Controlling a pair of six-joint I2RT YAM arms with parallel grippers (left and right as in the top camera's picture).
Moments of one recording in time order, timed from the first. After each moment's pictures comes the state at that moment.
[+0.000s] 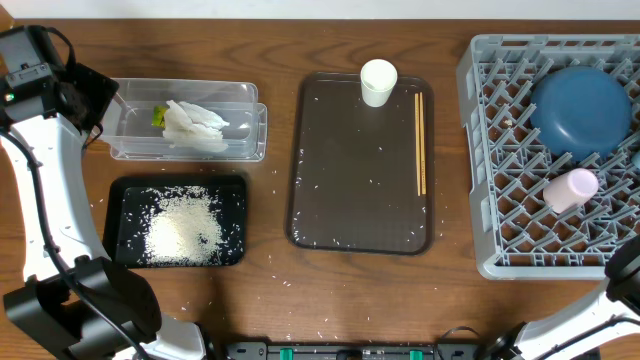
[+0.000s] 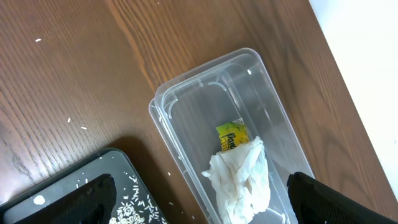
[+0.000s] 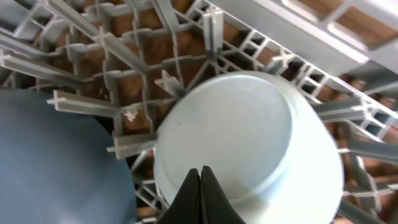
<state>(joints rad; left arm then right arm) 0.39 1.70 1.65 -0.95 -0.08 -0.73 -0.72 2.00 1.65 -0.67 0.06 0.26</state>
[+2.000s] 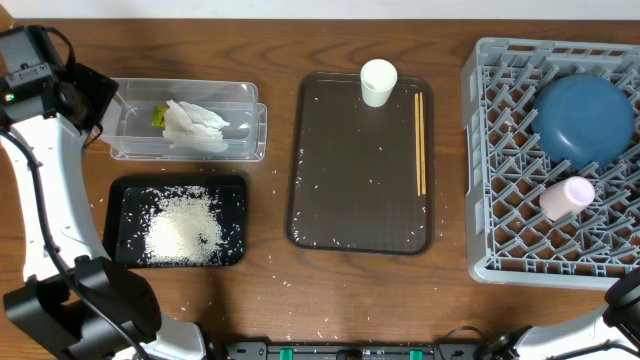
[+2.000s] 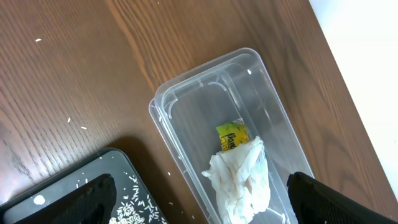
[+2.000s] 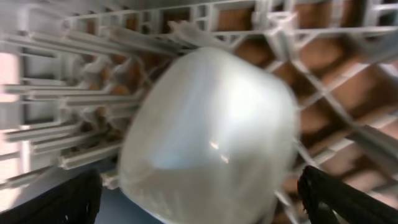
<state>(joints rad) 0.39 1.70 1.65 -0.95 -0.08 -0.73 -0.86 1.85 1.36 -0.46 -0.12 0.82</state>
